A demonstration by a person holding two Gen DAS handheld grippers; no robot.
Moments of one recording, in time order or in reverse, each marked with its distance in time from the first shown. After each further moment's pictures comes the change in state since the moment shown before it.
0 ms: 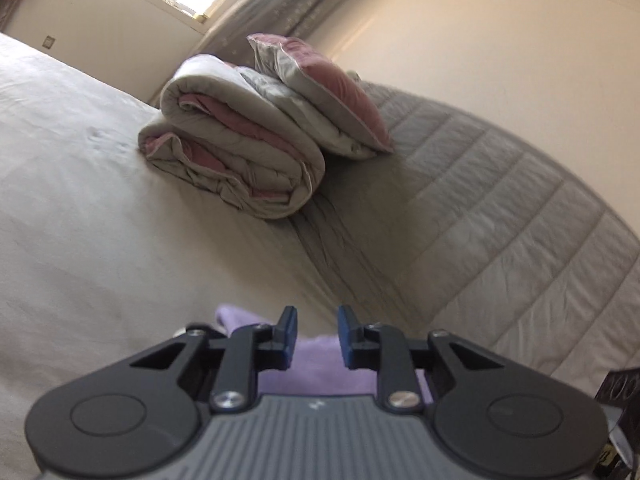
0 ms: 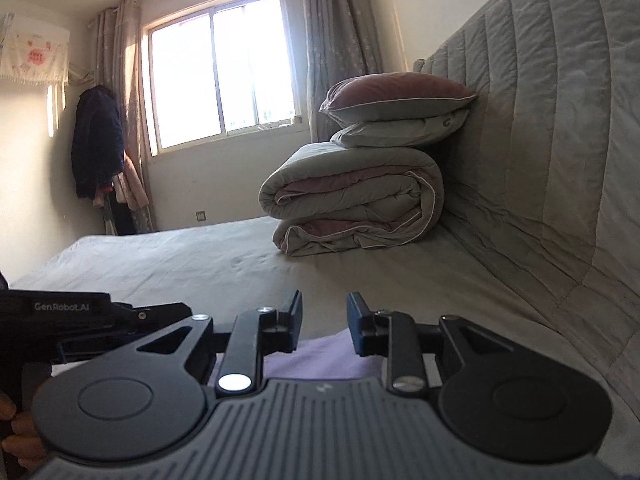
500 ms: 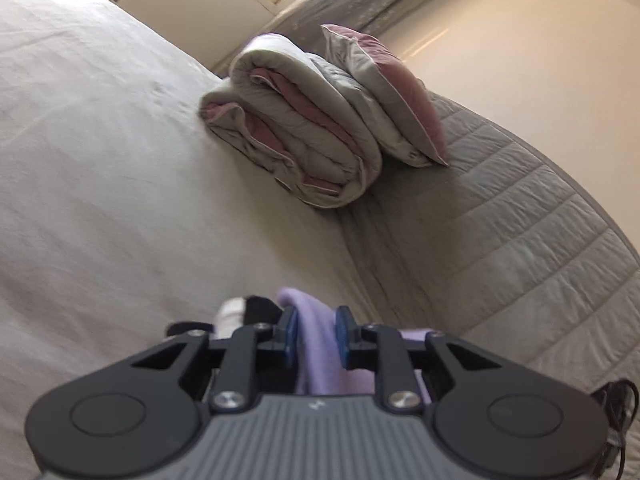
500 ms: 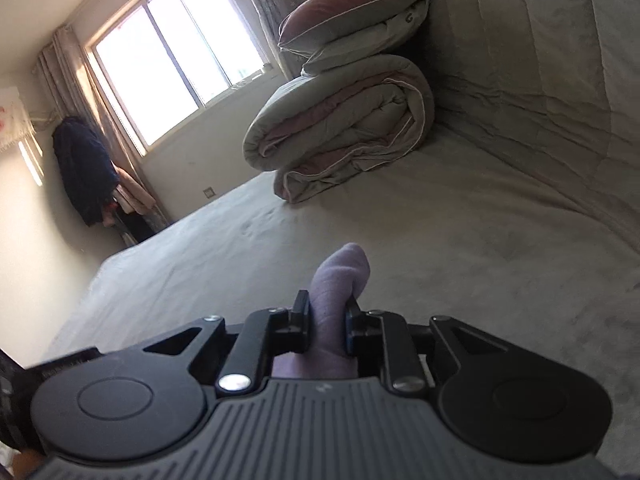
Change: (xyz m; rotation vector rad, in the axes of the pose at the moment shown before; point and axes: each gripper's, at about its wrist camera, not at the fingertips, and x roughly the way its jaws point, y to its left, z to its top) left arm -0.006 0.033 0.003 -0.192 -0.026 0.090; right arm 0.031 -0.038 0.009 0.317 0.187 0.072
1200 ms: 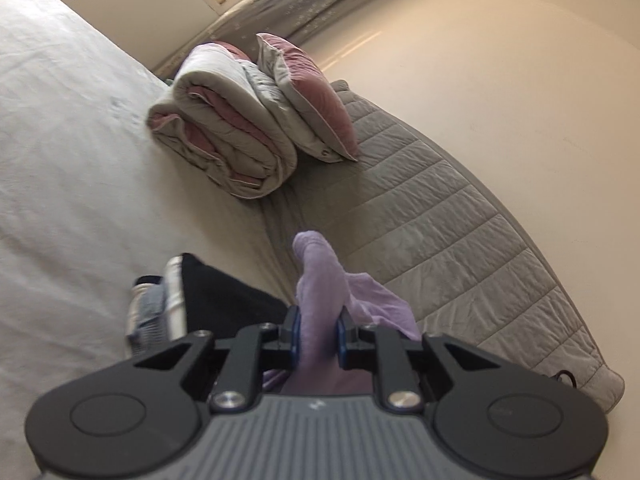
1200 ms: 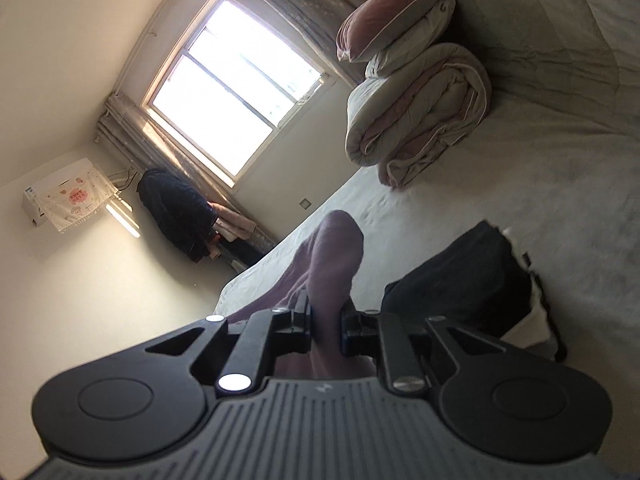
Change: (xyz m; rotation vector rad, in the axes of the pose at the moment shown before) left arm -0.146 -0.055 -0.014 0.005 0.066 -0.241; right arm -0.154 0.072 0.010 0.272 0.003 0.298
